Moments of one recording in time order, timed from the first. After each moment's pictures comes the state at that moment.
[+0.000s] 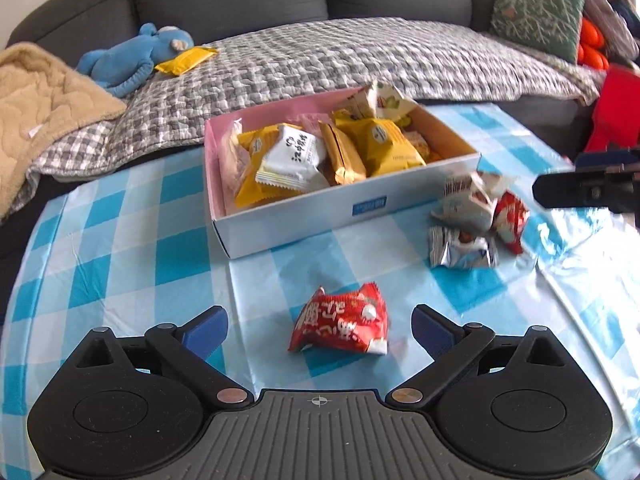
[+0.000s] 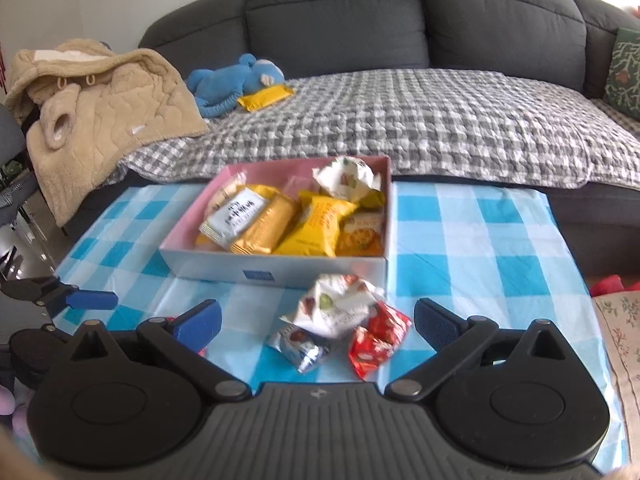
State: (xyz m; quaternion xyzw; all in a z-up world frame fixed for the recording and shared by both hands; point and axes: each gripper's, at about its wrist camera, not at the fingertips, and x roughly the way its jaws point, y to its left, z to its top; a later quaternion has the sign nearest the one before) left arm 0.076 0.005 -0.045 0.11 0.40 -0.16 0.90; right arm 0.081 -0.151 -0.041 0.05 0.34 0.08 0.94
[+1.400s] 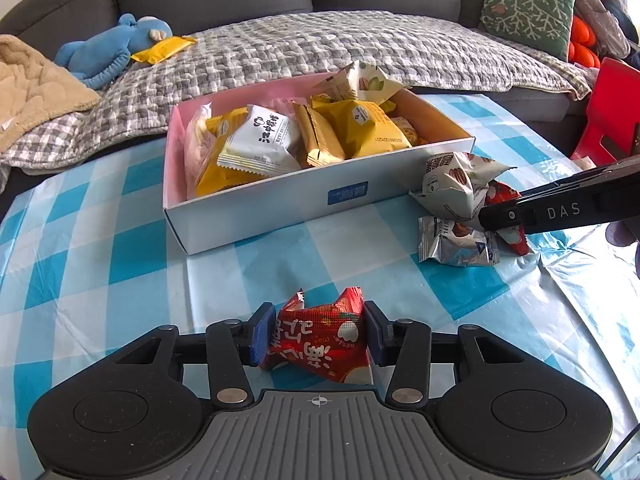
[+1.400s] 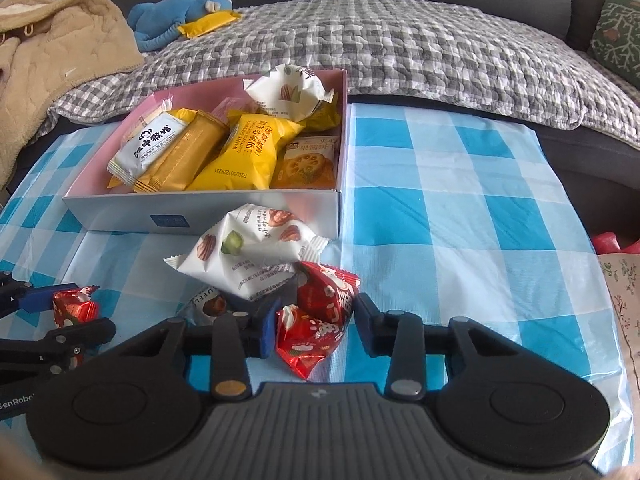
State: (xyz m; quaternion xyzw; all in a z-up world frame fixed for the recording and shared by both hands) left arm 0.091 -0.006 -0.071 0.09 0.40 -0.18 0.89; right arm 0.133 -0.160 -0.093 0.03 0.43 0.02 0.90
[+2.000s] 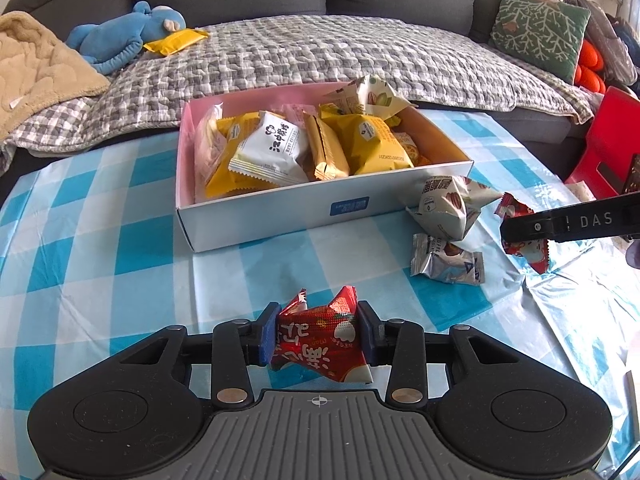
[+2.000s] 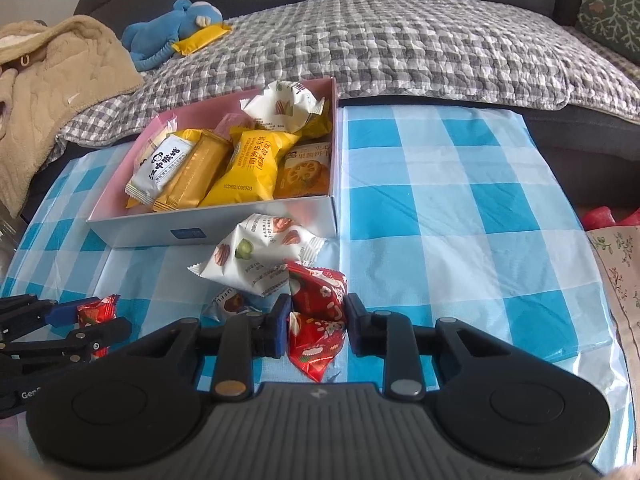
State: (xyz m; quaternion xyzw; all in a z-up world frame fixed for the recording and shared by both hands) left arm 0.090 0.002 -0.056 0.05 0.41 -0.18 0.89; right arm 0.112 -0.169 -0.074 0.08 0.43 0.02 0.90
